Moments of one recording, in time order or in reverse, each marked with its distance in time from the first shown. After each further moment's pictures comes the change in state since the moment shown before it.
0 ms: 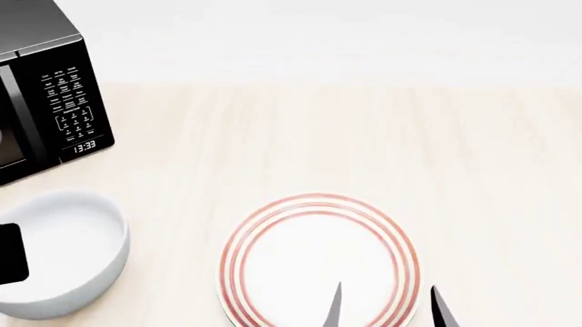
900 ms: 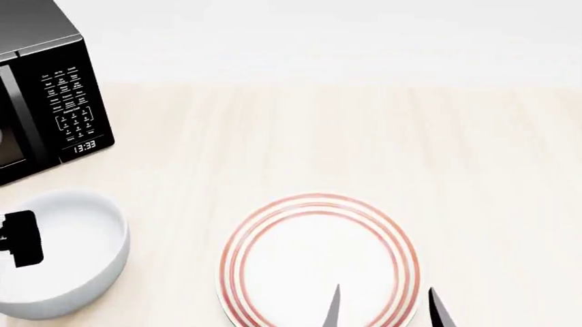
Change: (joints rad) left arm -0.105 0.030 0.089 -0.335 0.073 0.256 -0.004; right arm 0.006 0.033 -0.032 0.018 0.023 -0.025 0.035
